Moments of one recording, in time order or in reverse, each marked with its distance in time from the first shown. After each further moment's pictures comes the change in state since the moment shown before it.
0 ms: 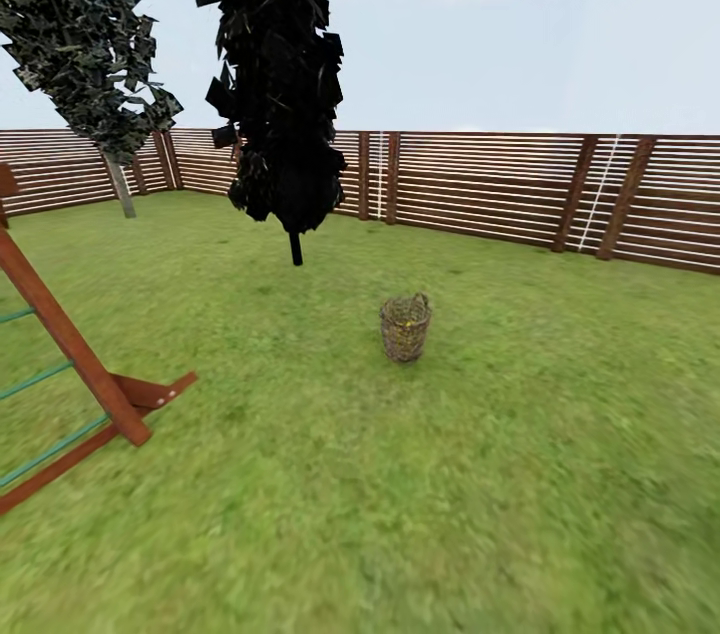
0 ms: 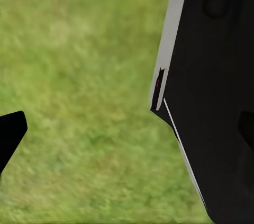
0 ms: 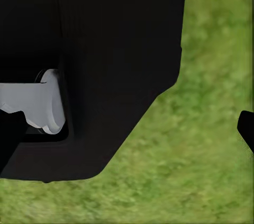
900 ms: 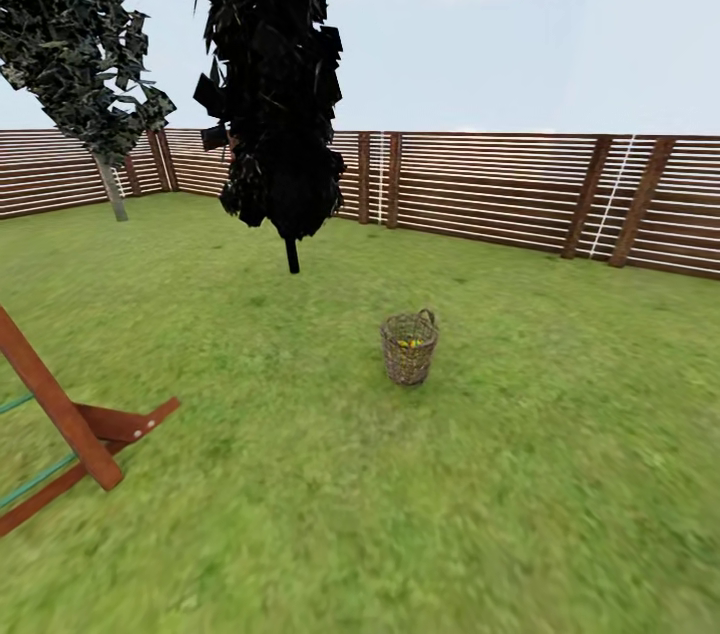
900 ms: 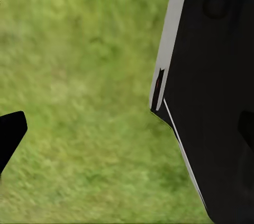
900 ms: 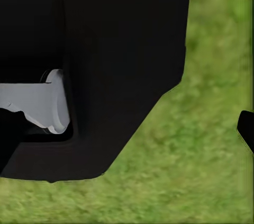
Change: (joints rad) left arm 0.000 0.000 0.000 0.000 0.000 0.000 0.000; right arm 0.000 0.008 -0.003 0.001 -0.007 0.000 -0.001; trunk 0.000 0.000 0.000
